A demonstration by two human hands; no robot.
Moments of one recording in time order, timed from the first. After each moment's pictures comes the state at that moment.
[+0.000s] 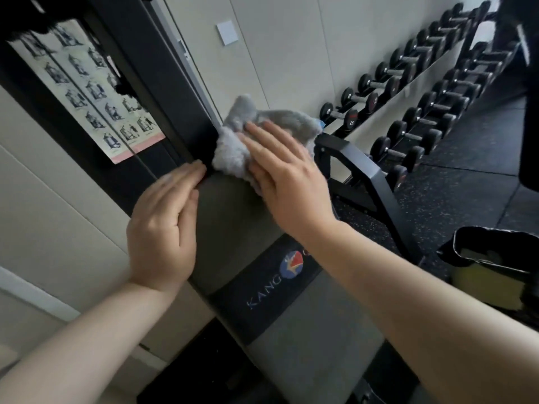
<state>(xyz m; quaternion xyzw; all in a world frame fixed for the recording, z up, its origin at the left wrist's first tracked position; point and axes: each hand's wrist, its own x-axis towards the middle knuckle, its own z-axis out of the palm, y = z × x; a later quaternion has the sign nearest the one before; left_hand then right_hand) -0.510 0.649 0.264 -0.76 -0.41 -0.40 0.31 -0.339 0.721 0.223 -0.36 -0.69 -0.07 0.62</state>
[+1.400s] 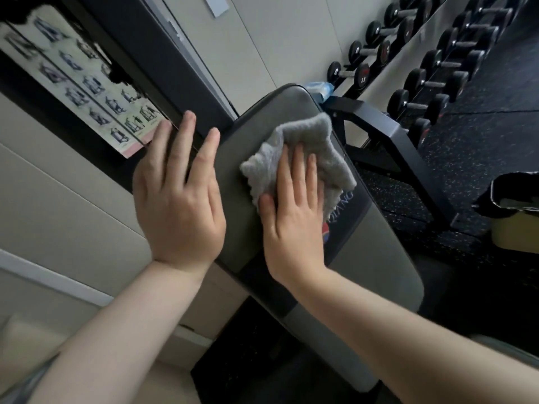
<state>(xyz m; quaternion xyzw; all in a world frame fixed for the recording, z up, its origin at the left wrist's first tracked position) -0.513 0.649 0.270 -0.73 -0.43 -0.26 0.47 -0.411 0.657 0.172 -0.50 -0.56 0.18 0.64</state>
